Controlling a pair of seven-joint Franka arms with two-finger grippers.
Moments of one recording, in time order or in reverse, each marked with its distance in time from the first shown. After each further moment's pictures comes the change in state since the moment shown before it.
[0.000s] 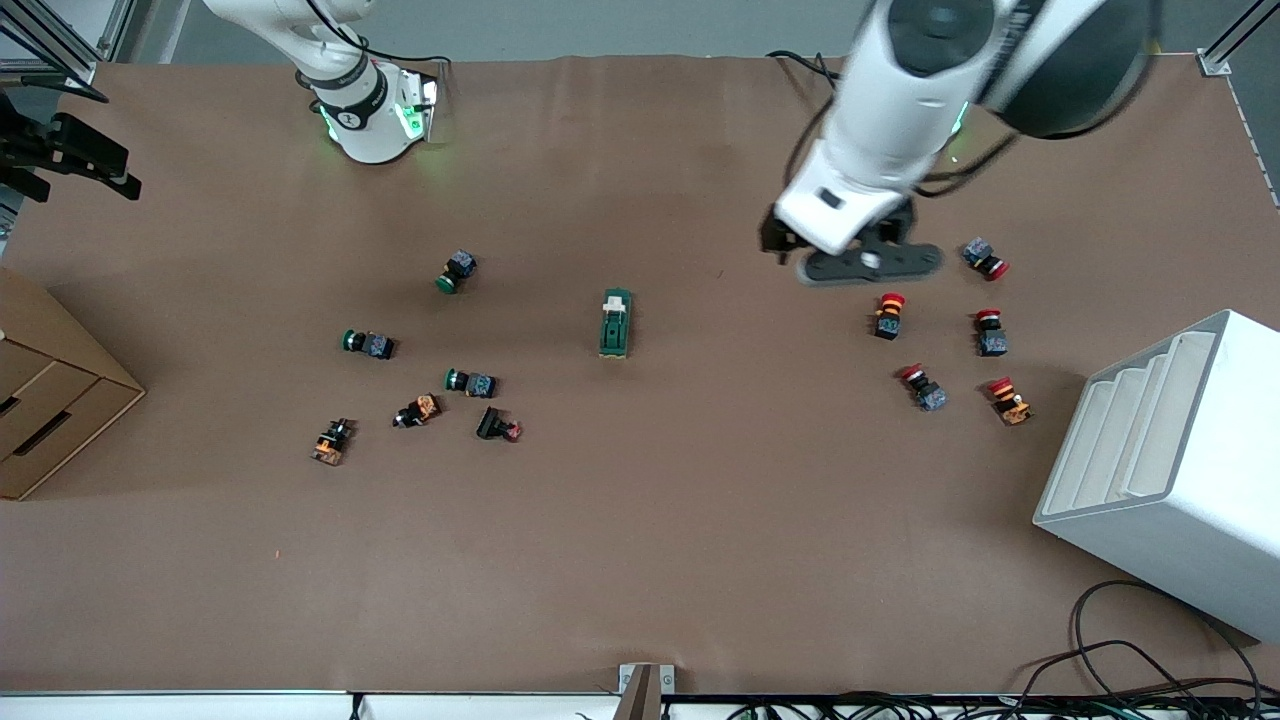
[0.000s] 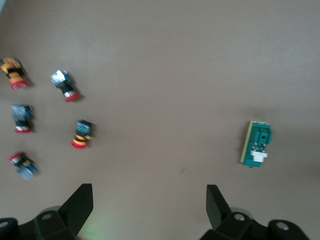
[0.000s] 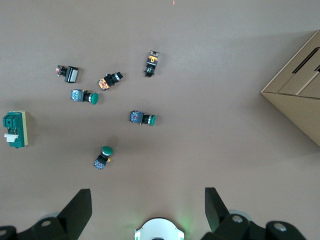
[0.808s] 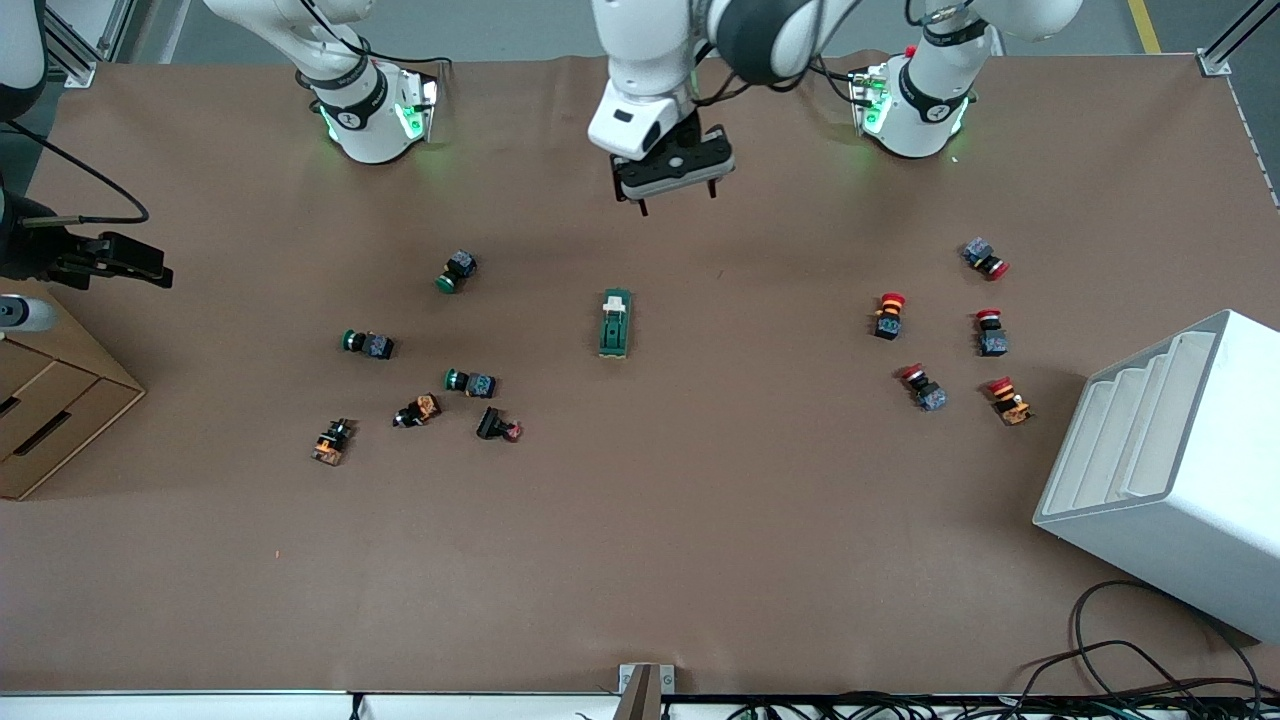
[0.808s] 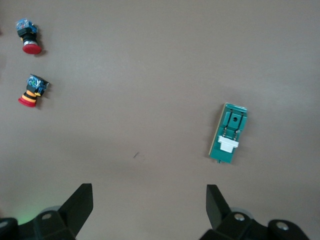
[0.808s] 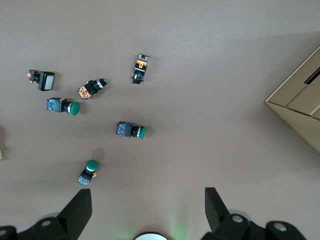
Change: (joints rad) left arm -0.390 0.058 -0.004 -0.194 0.225 0.227 -0.613; right arm -0.008 0.177 -0.008 -0.001 -0.018 0.107 -0.012
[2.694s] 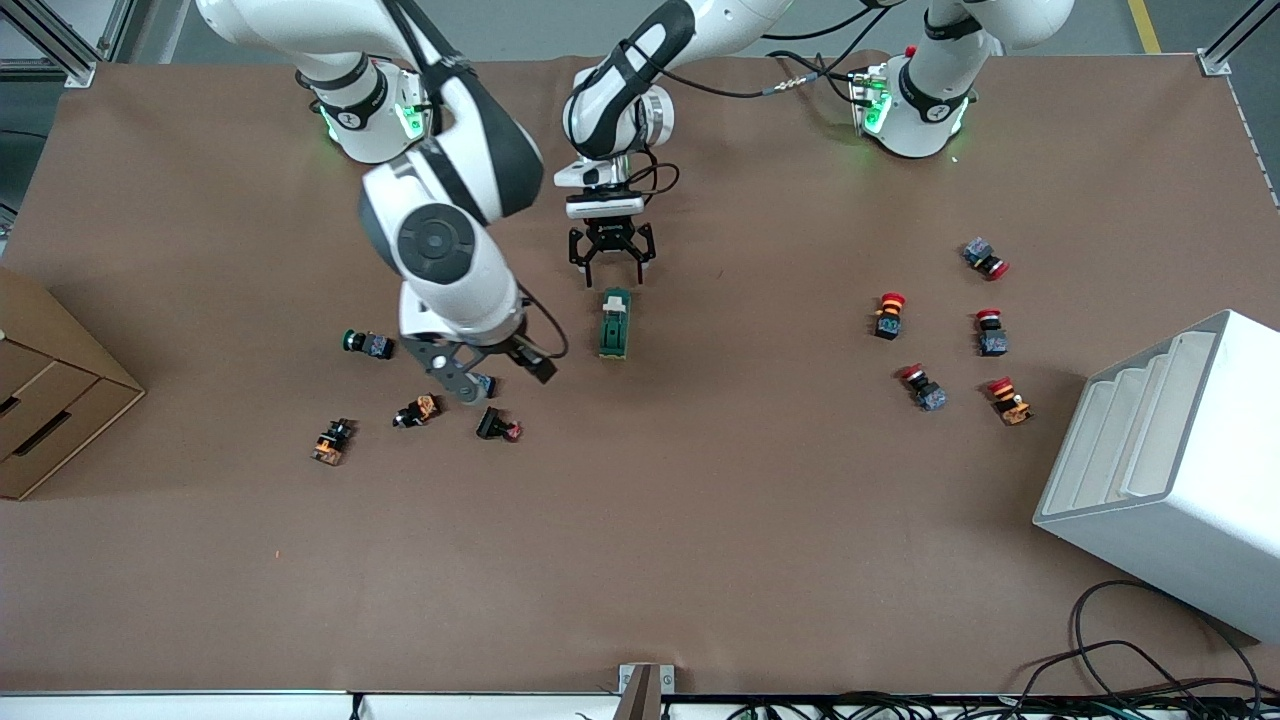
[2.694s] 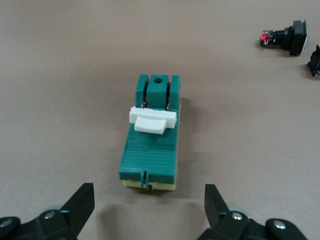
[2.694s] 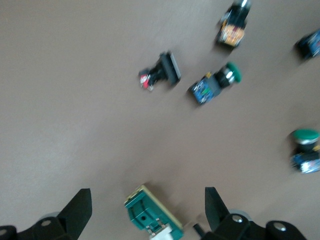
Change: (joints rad) left arm -0.257 0.527 0.011 -0.107 1.224 0.315 -1.047; right arm 0.619 0.368 0.023 -0.066 0.081 0.538 1.380
